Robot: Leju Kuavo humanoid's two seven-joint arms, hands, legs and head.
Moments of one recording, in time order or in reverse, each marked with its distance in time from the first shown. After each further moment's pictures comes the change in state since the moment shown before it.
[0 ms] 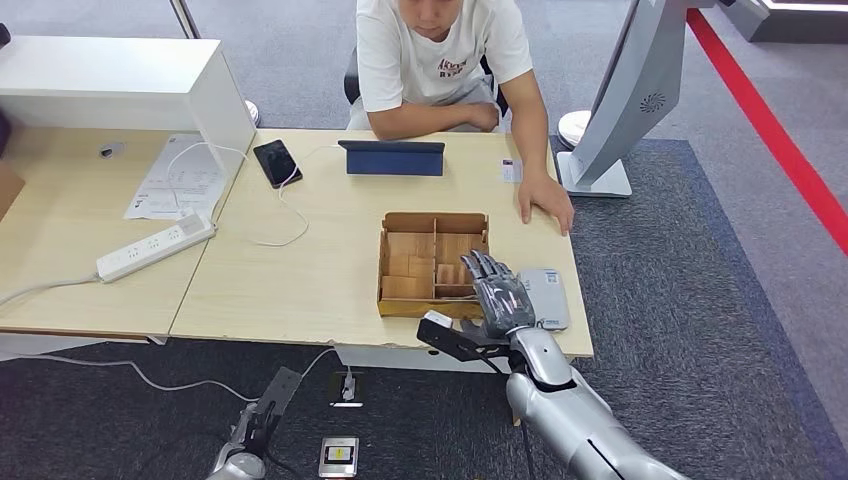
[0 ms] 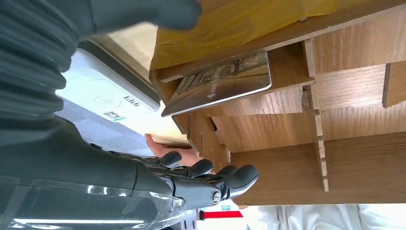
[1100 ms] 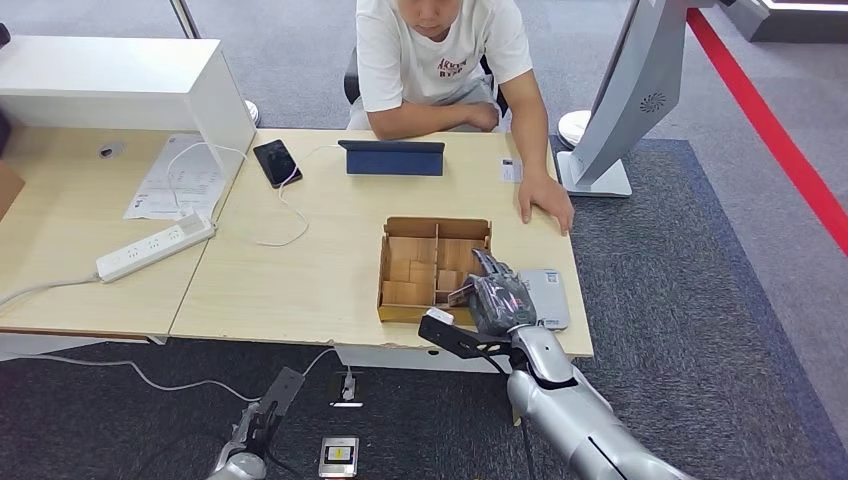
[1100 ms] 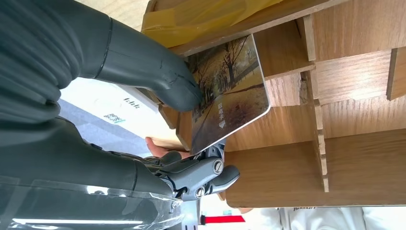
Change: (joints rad) left arm -0.002 0.000 -0.018 0.000 -0.008 -0.003 0.004; right arm -0.009 0.000 0.000 0.011 -0.023 0.008 -0.005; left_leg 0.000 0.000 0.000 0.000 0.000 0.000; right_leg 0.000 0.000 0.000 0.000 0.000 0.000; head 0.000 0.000
